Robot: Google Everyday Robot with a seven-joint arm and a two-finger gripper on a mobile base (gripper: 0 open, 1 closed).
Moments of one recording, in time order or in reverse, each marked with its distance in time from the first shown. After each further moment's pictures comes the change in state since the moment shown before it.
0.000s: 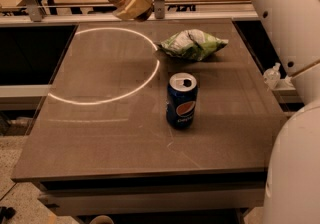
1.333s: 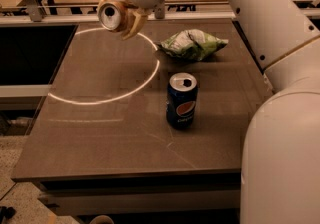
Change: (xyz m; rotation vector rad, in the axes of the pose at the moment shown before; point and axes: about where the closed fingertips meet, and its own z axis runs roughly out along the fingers) arm 0.000 0.051 0.024 -0.289 0.014 -0.498
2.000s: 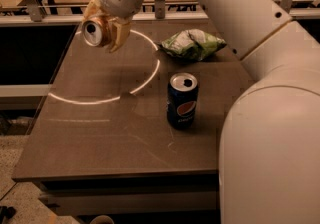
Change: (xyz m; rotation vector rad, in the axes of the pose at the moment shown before) arm -0.013 0.007 0.039 -0.190 0.101 -0.023
